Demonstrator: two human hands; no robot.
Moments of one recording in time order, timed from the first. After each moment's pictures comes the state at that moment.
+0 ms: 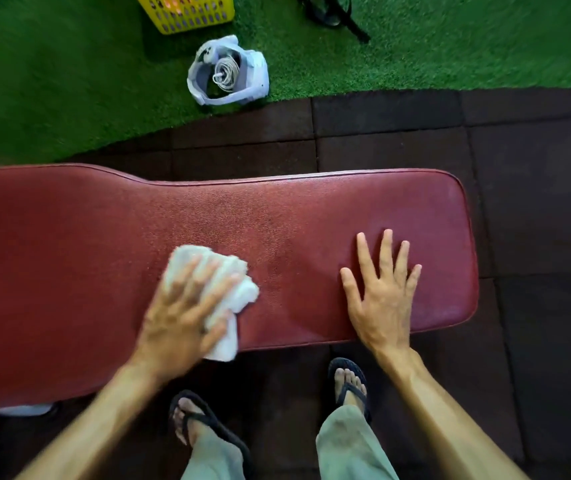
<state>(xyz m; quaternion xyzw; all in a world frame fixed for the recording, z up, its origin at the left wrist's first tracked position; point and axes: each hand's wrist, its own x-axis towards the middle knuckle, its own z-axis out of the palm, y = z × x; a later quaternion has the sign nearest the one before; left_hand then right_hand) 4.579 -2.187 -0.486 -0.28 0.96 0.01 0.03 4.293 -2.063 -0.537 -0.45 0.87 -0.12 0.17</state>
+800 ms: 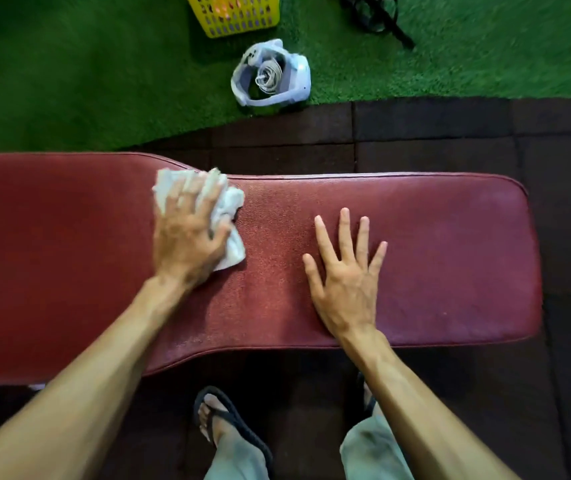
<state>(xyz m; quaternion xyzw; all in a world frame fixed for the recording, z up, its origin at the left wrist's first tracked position) 4.586 -2.295 -0.477 -0.50 0.86 0.03 -0.01 4.390 -2.140 -0.526 -0.53 0.82 -0.16 0.15</state>
